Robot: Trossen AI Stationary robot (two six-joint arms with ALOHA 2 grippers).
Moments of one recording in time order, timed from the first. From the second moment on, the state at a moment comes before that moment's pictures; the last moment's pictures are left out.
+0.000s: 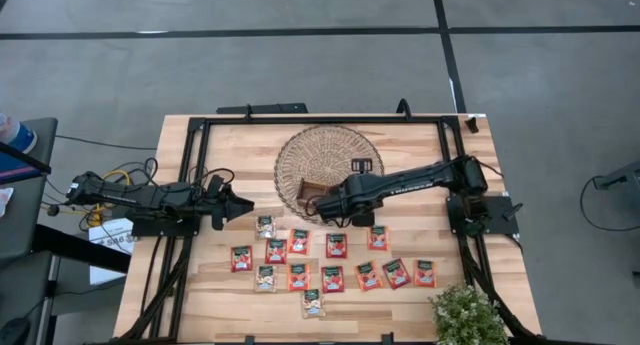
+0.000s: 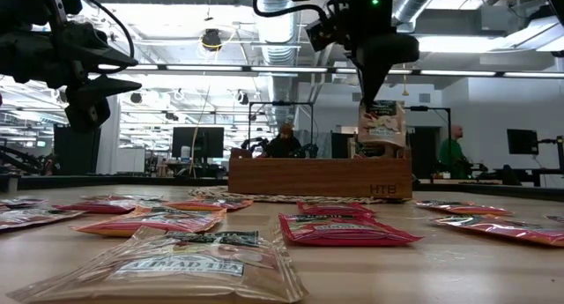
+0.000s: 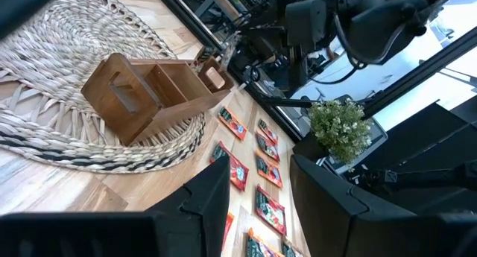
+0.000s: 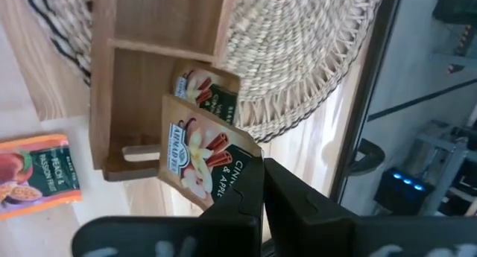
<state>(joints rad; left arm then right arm) -0.16 0.15 0.00 0.06 -0.19 -0.85 0.14 2.01 1.79 -1.55 0.52 0.16</state>
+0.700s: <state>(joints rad) -0.16 0.15 0.00 0.06 -0.19 -0.85 0.11 2.02 1.75 -1.47 0.53 0.12</state>
